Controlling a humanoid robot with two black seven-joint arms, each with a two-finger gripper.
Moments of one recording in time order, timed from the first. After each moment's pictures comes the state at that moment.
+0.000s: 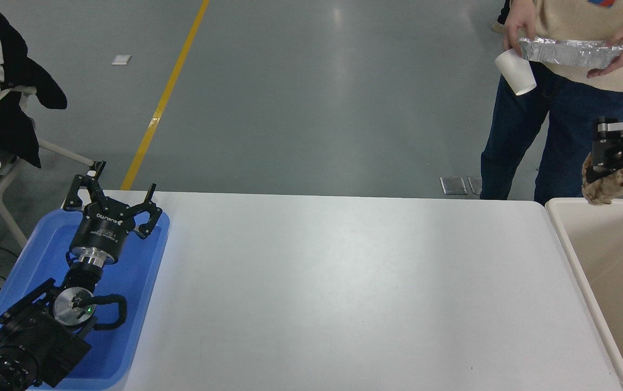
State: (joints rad) left arm -0.60 0.23 -0.89 -0.31 -0.14 -0.78 -0.37; right arm 2.63 -0.56 -1.56 1.52 -0.09 0.78 -0.12
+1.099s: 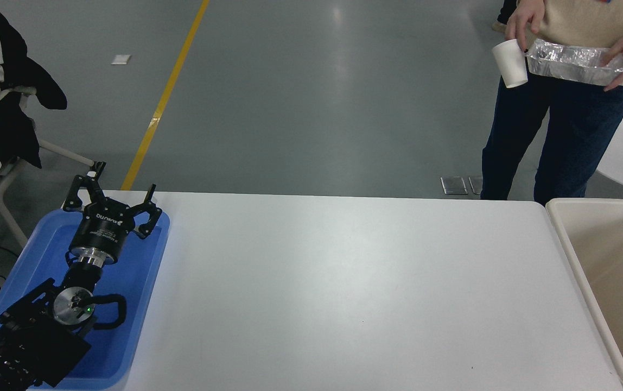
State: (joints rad) left arm -0.60 0.23 -0.89 -0.31 -0.14 -0.78 -0.37; right arm 1.19 -0.88 -0.85 0.32 -0.21 0.79 -0.12
